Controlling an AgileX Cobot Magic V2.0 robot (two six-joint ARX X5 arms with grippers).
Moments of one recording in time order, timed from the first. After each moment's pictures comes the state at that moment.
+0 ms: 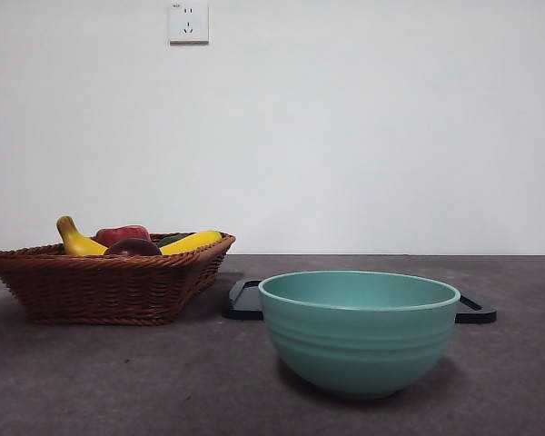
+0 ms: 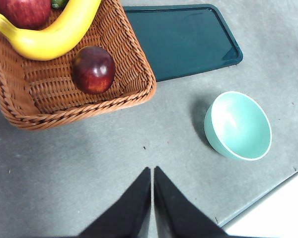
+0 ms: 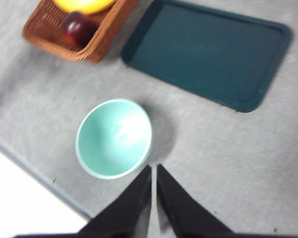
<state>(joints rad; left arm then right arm) -0.11 0.79 0.97 -1.00 0.49 0.04 0.16 0.87 1.09 -1.10 -0.48 -0.07</state>
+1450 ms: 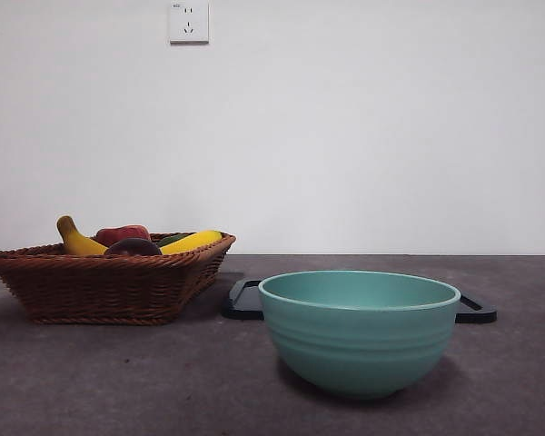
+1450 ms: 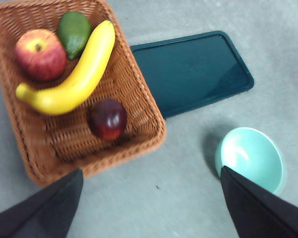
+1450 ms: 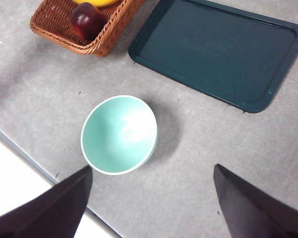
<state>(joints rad) -0.23 1.08 1.27 -0.99 0.34 0.01 0.18 0.87 1.09 -1.10 -0.48 -0.08</state>
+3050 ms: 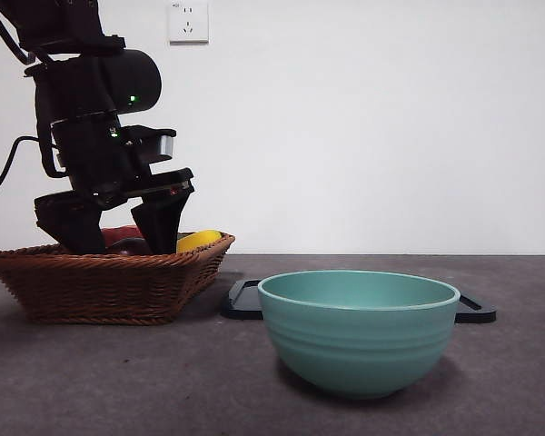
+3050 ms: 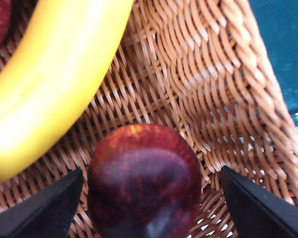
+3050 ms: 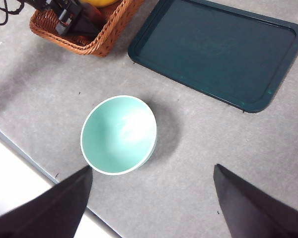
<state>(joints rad) -0.37 1.82 1.32 -0.68 0.10 0.01 0.18 0.87 1.09 -1.10 -0.48 -0.07</state>
